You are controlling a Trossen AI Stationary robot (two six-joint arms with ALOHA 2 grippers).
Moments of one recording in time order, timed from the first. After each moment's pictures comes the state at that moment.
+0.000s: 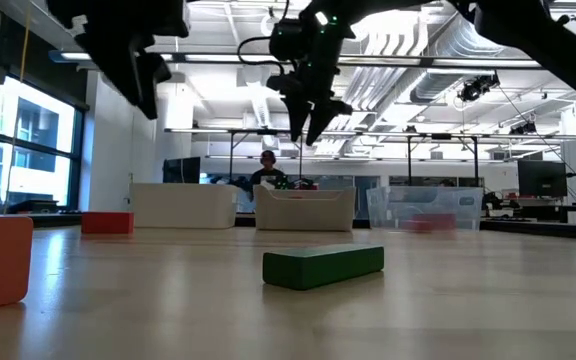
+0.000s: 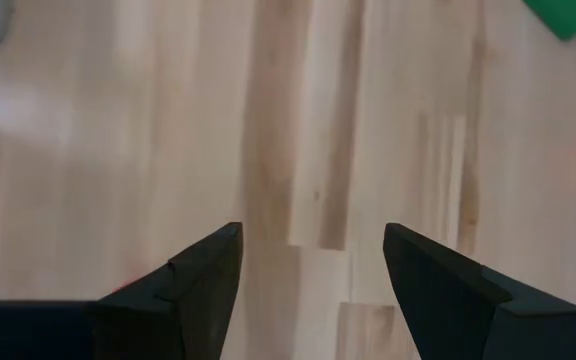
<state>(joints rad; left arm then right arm) 0.10 1.24 1.02 -0.95 -0.03 -0.10 -0.44 2.23 2.31 -1.30 0.05 0.35</state>
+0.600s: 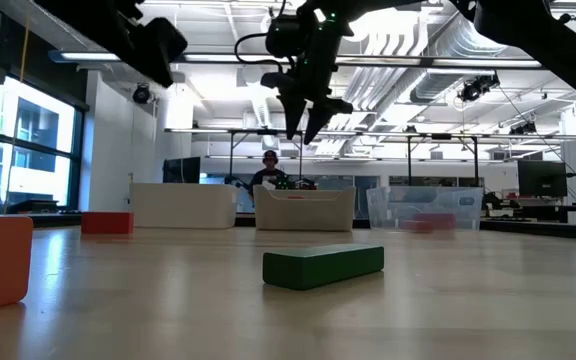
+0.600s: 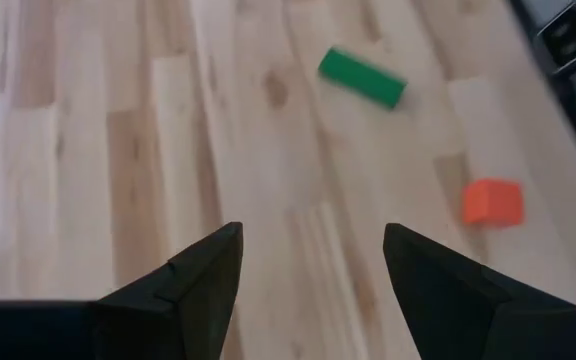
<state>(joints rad) -0.17 1.24 0.91 -0.57 -0.04 -0.06 -0.42 2.23 2.31 -1.29 0.05 0.47</state>
